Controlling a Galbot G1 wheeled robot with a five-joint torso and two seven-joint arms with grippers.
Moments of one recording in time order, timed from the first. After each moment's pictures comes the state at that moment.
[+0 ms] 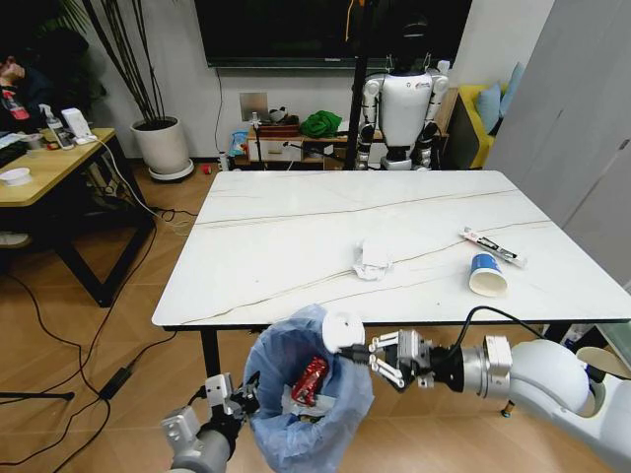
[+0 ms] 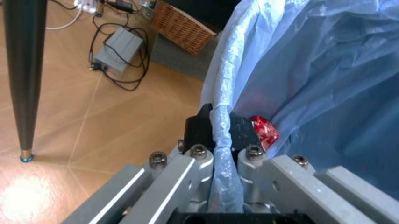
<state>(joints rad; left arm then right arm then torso) 1.69 -1.29 -0.34 -2.19 -0.73 0.37 -0.30 -1.14 0.38 0.05 2.15 0.60 0.14 -0.61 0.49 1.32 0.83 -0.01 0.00</state>
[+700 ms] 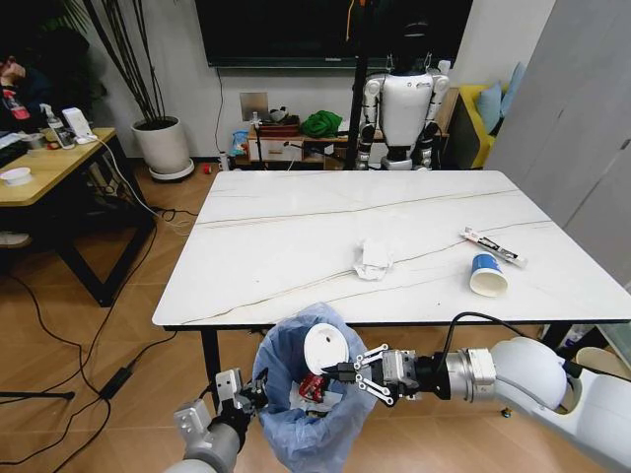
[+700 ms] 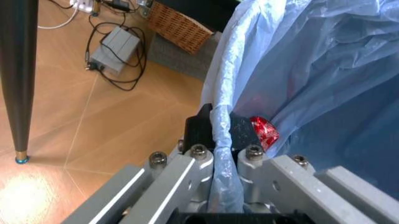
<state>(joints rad) 1.68 -1.29 -0.33 -2.18 -0.73 0.38 -0.30 -0.97 0.42 -0.12 2.12 0.55 0.14 -0.65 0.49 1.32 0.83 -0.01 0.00</state>
